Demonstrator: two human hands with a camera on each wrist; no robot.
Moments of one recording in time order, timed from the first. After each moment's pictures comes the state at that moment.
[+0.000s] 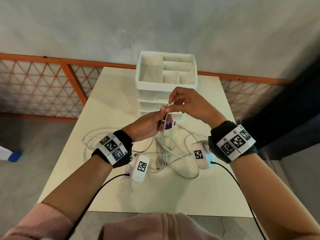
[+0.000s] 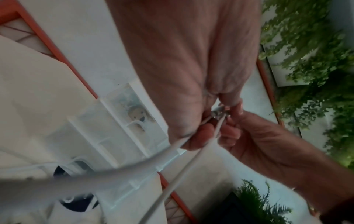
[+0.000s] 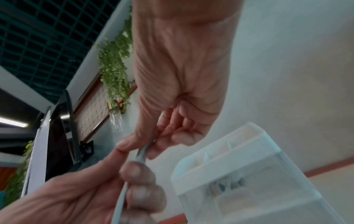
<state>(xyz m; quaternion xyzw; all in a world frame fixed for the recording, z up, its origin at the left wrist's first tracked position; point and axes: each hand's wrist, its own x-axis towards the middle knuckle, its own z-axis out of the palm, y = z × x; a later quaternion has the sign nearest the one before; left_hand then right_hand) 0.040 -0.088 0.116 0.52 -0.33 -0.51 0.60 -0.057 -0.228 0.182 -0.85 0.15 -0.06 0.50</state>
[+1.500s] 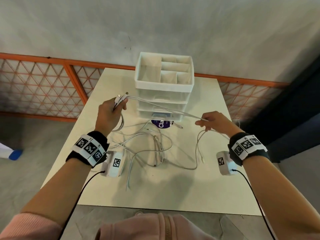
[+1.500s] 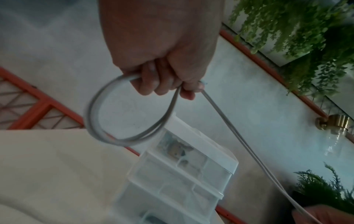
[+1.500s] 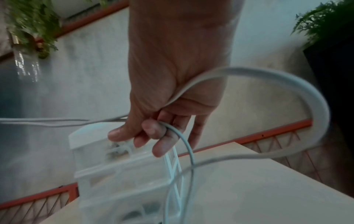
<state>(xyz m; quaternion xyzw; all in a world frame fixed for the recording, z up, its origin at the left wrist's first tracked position) 0.096 -0.027 0.107 0.83 -0.31 0.01 0.47 -0.130 -0.309 0.109 -0.88 0.30 0.00 0.37</state>
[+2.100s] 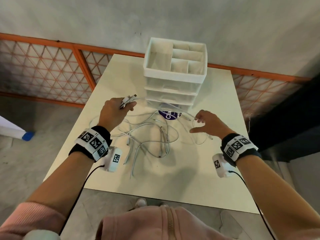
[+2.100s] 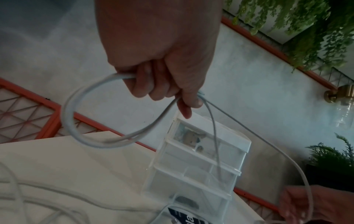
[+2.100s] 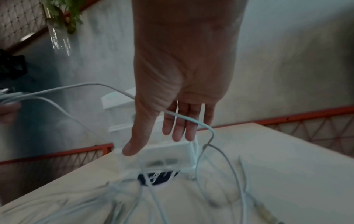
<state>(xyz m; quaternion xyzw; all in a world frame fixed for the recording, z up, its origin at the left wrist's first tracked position) 0.091 -0.010 0.087 0.87 -0.29 -0.06 0.39 -0.110 -0.288 0.058 -0.91 0.27 0.04 0.29</state>
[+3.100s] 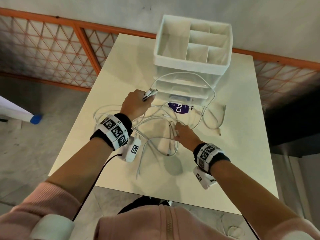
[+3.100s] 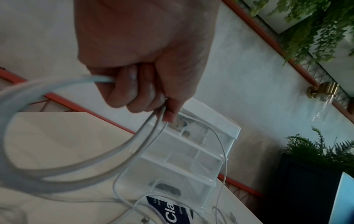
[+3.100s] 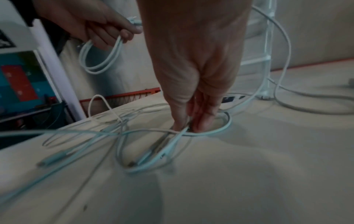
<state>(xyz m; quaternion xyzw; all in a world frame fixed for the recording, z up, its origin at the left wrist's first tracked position) 0.106 -0.062 0.068 0.89 -0.25 -0.17 0.35 -0.050 -0.196 -0.010 -0.92 0.22 0.17 0.28</state>
